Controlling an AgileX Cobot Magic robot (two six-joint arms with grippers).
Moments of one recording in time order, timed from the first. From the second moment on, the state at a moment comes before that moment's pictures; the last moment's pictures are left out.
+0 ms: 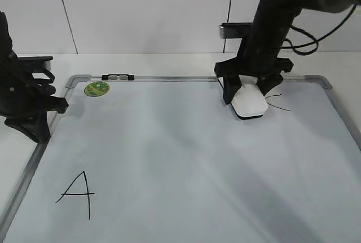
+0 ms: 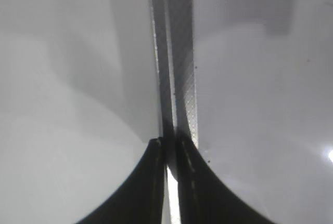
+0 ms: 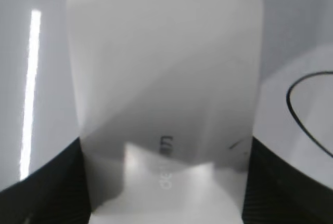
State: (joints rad) left arm -0.15 1.96 -1.27 -0.12 0.90 -0.01; right arm 0.30 2.20 -1.88 0.10 1.22 0.02
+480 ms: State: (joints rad) left arm -0.15 1.96 -1.27 -0.12 0.91 -0.01; right arm 0.32 2.36 -2.04 0.02 1.27 0.05
